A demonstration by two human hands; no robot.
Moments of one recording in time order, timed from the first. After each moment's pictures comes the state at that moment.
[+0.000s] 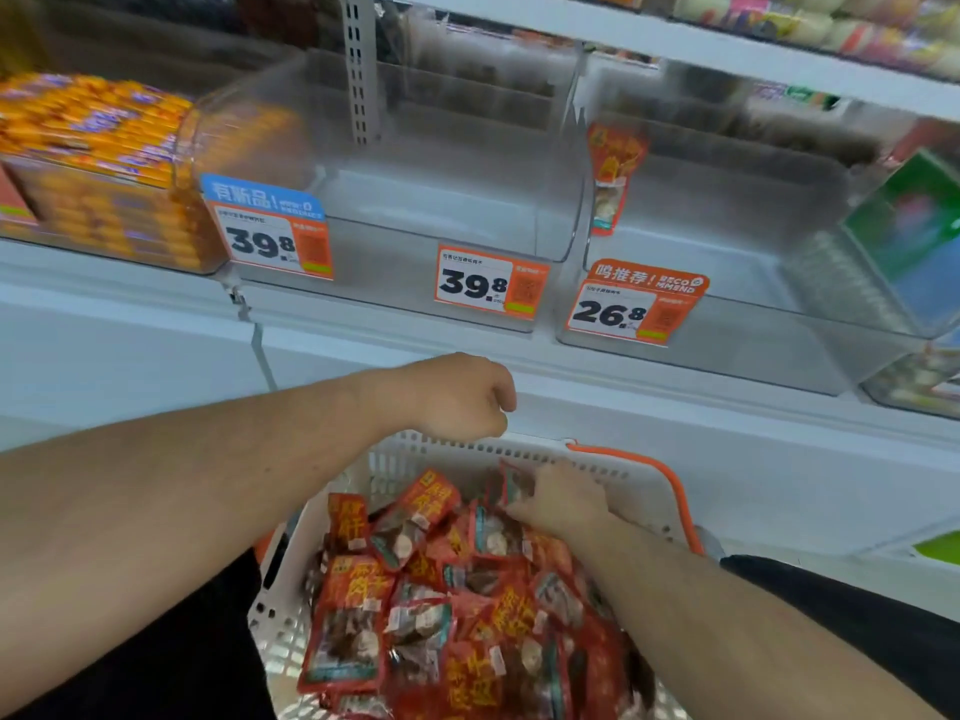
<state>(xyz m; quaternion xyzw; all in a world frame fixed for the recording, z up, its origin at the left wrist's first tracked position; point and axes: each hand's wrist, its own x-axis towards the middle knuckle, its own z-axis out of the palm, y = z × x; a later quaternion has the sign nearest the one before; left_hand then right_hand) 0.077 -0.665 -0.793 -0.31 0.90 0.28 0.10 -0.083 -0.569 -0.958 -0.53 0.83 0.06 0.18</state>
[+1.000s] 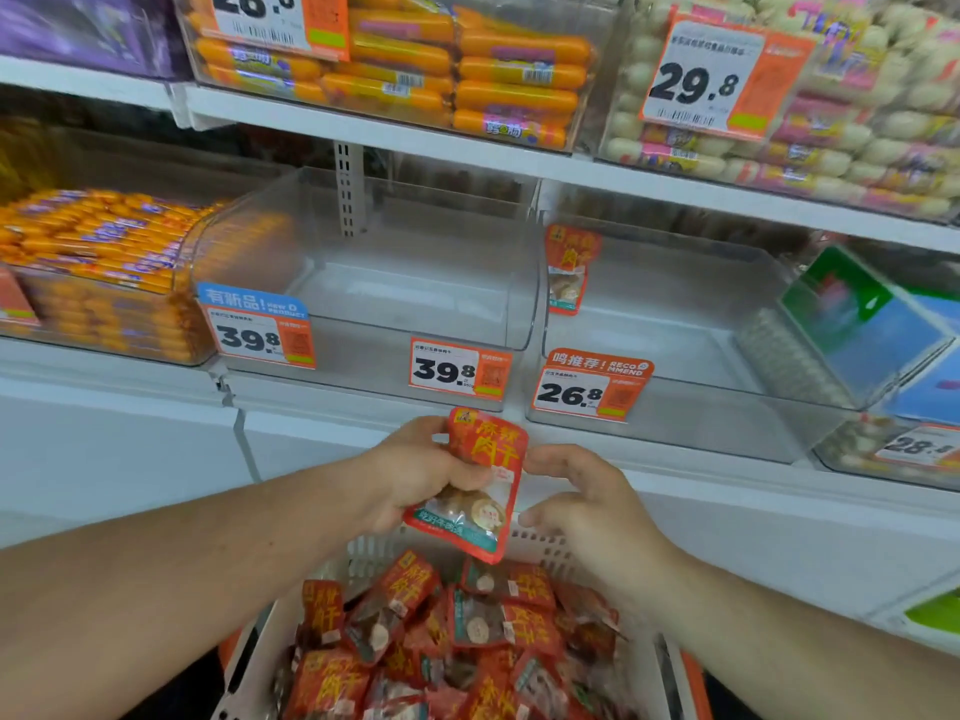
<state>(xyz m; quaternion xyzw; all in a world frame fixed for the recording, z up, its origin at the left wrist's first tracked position) 0.076 -0.651 -0.795 -0.42 0.53 0.72 -0.16 -0.068 -0.535 -0.799 -0.38 0.72 -0.44 0.38</state>
